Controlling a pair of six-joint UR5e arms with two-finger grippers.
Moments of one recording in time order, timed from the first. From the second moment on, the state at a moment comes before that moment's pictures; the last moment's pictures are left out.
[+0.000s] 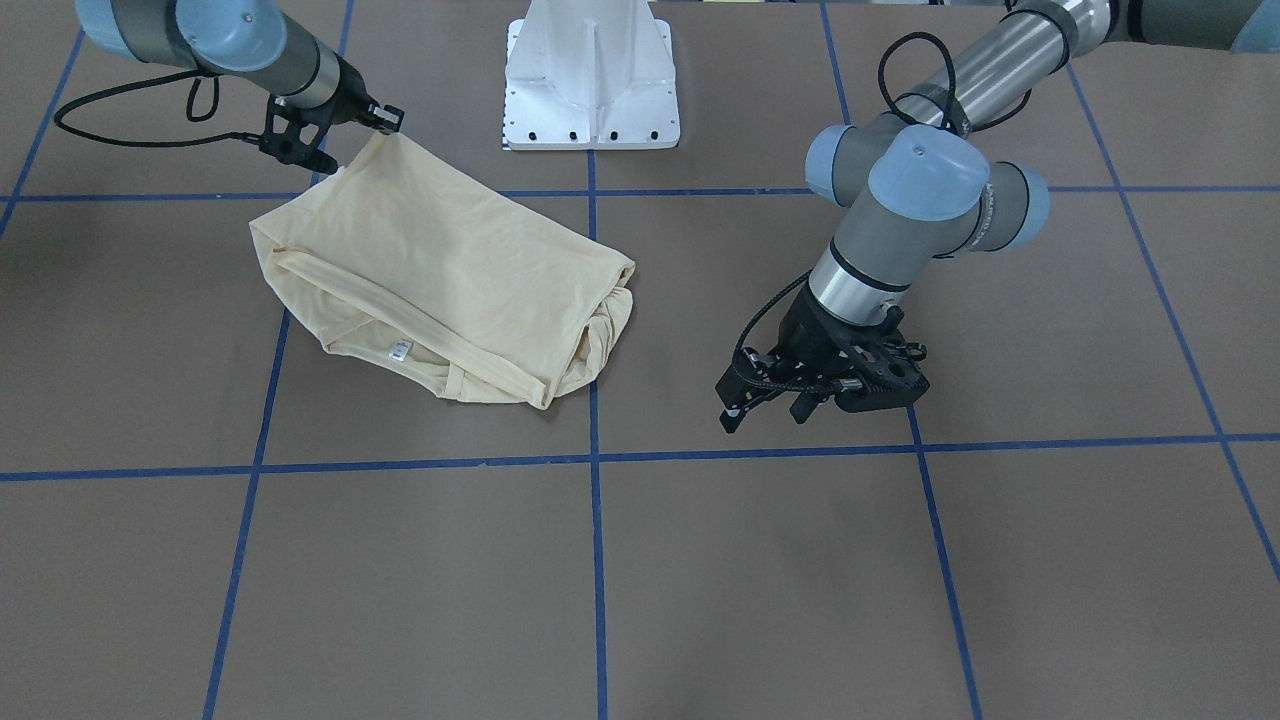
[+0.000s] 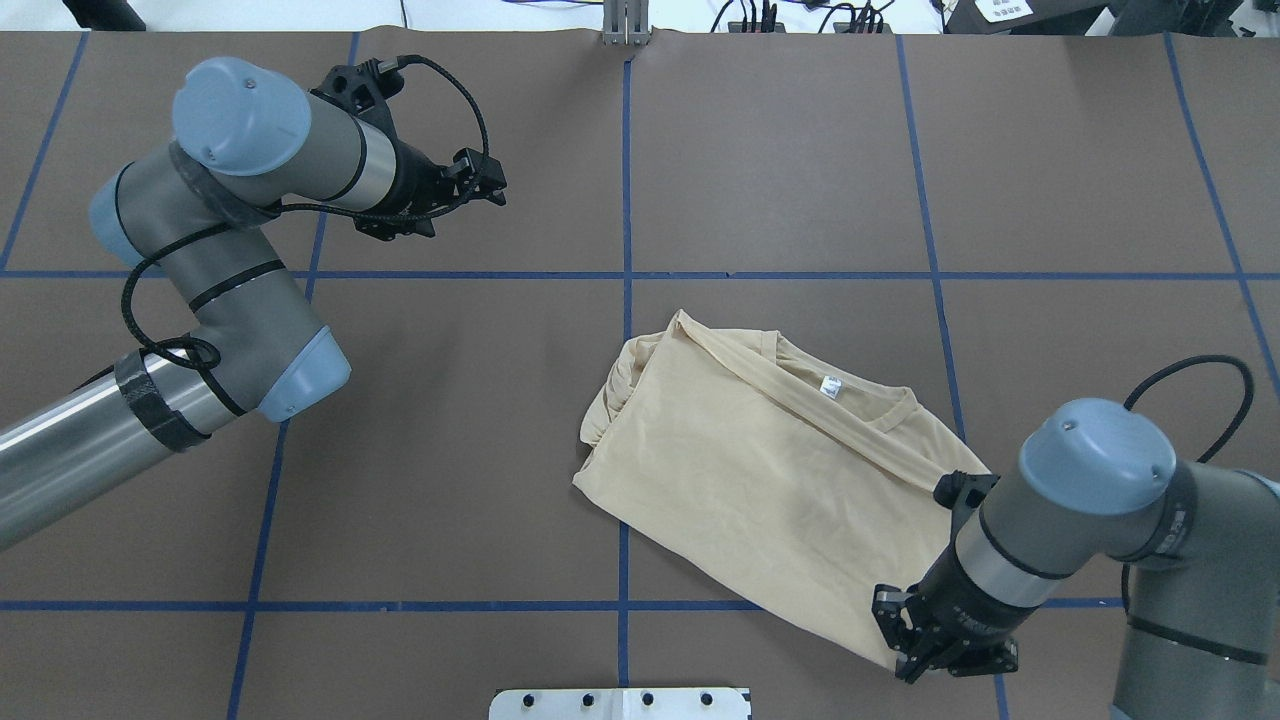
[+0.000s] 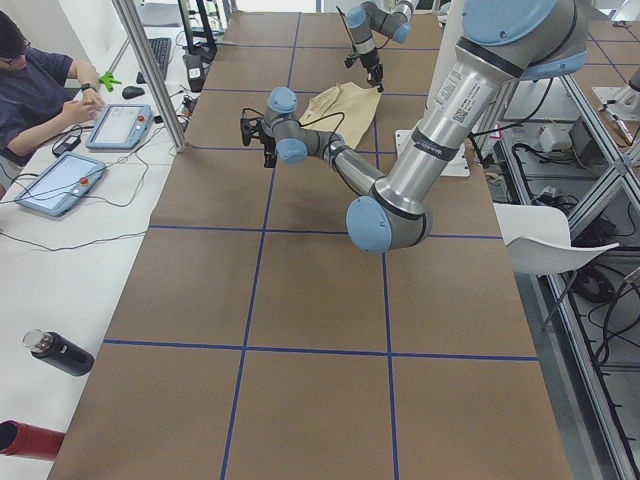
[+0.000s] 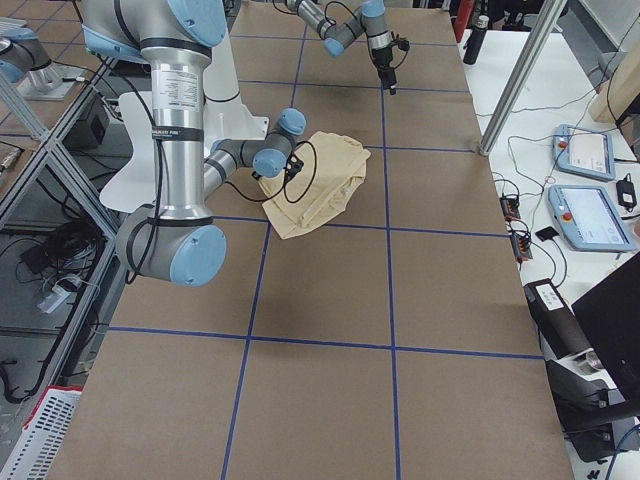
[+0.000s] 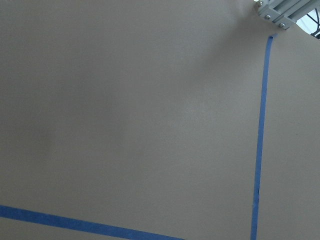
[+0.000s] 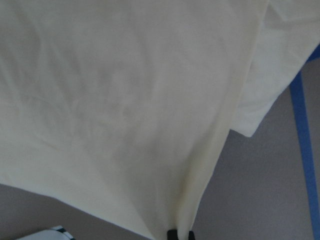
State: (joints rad) left arm -0.78 -2.16 -1.52 -2.15 -1.93 -1.45; right arm 0.34 -1.55 2.10 -1.32 2.32 1.77
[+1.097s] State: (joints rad) left arm -0.78 -2.14 -1.57 -2.12 -1.93 -1.44; right arm 0.32 -1.51 2.09 -1.32 2.30 1.81
